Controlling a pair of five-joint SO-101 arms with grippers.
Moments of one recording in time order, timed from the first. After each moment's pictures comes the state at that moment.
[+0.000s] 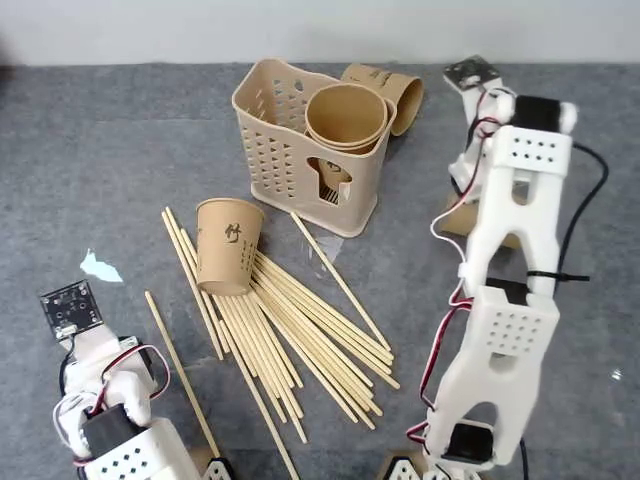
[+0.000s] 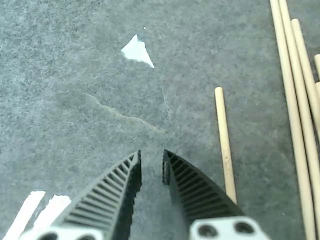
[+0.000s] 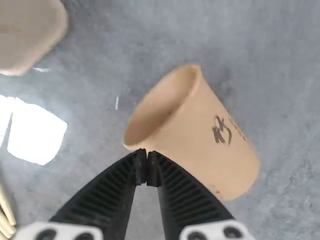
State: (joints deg) left arm -35.4 -96.6 95.9 65.7 3.4; right arm 5.4 39.4 -55.0 100.4 31.6
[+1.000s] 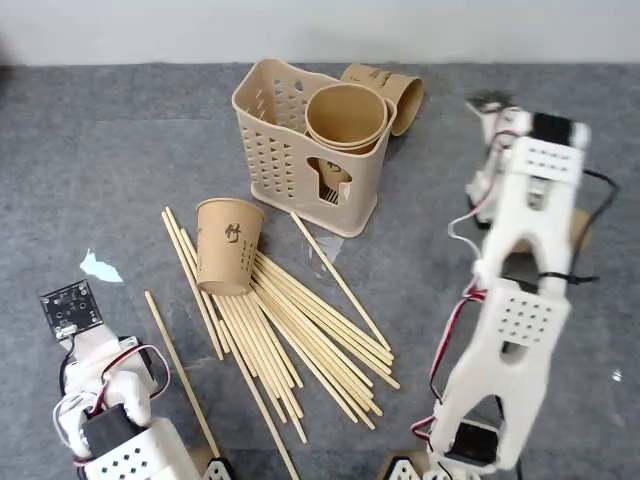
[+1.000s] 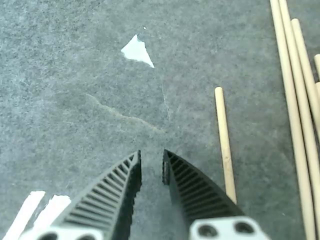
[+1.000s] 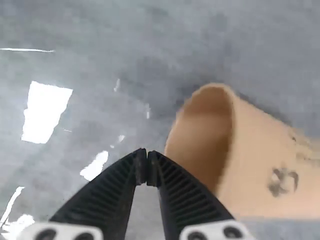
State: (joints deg) left arm -35.4 -96.6 95.9 65.7 3.4; right arm 15.4 47.1 -55.2 100.5 31.2
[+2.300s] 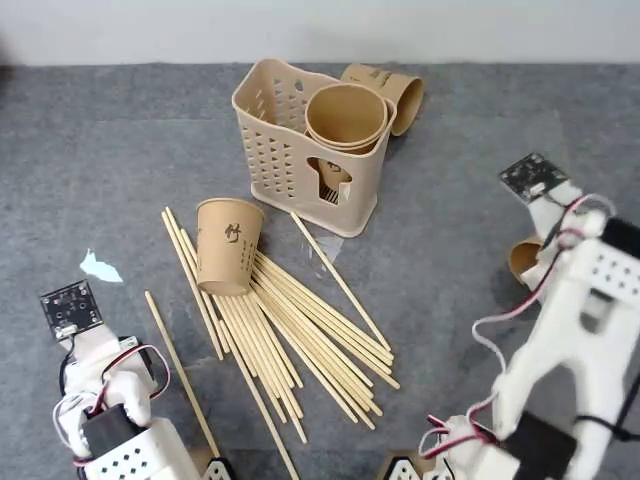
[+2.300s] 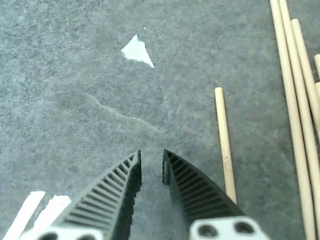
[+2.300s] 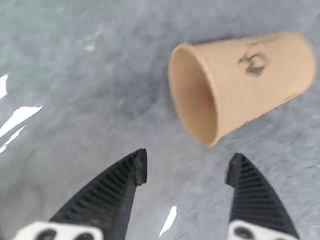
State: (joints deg) left arm -35.4 -96.6 95.9 65.7 3.4; right arm 27.3 -15.9 22.2 72.7 58.9
